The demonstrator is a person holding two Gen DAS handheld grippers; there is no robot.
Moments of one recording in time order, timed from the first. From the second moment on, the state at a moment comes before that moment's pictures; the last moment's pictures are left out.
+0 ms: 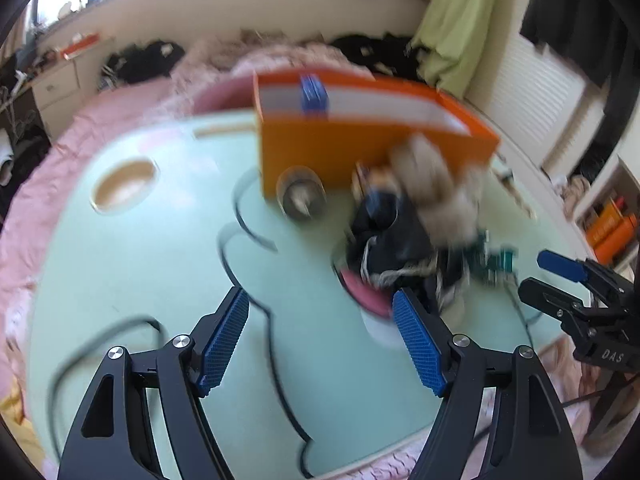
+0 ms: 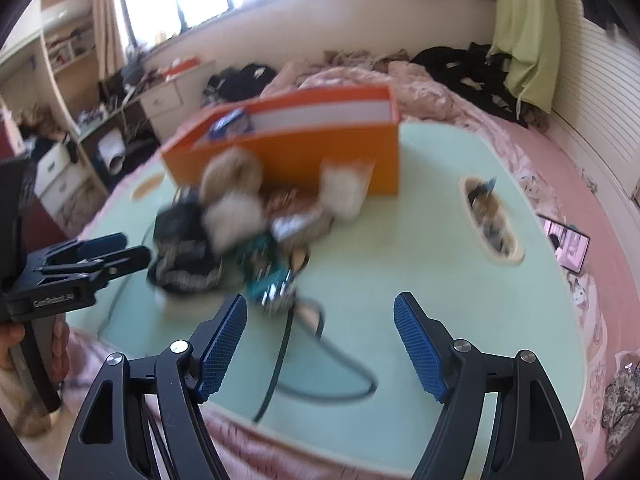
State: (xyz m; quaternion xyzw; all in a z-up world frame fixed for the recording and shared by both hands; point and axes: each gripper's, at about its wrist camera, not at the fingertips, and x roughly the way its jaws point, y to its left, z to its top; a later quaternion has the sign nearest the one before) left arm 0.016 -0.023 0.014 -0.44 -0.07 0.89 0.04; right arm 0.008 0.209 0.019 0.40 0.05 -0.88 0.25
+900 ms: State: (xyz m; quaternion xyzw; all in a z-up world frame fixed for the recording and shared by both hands) left arm 0.020 0.002 -0.001 -0.43 0.00 0.90 0.05; right arm 0.024 0.193 -0.003 0.34 0.10 -0.91 0.23
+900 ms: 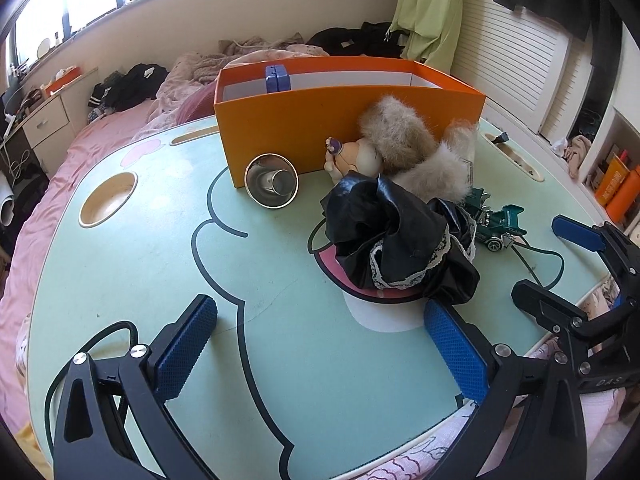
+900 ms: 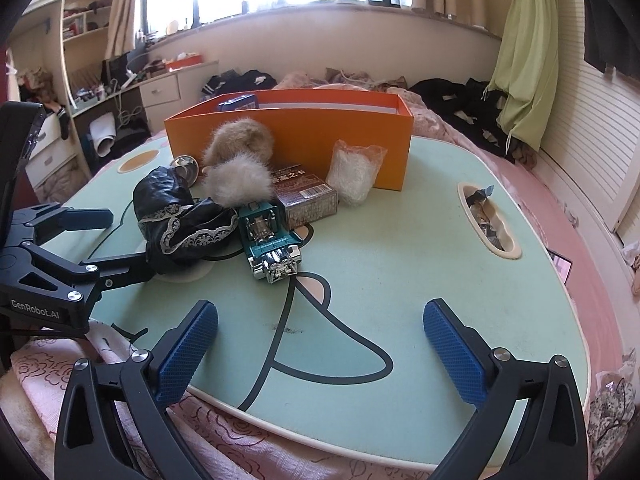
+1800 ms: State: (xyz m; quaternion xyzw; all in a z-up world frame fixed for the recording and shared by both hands) left arm 0.021 0.001 0.000 -0.42 0.00 0.90 0.05; right arm 0.004 0.167 0.006 0.36 0.11 -0.88 0.29
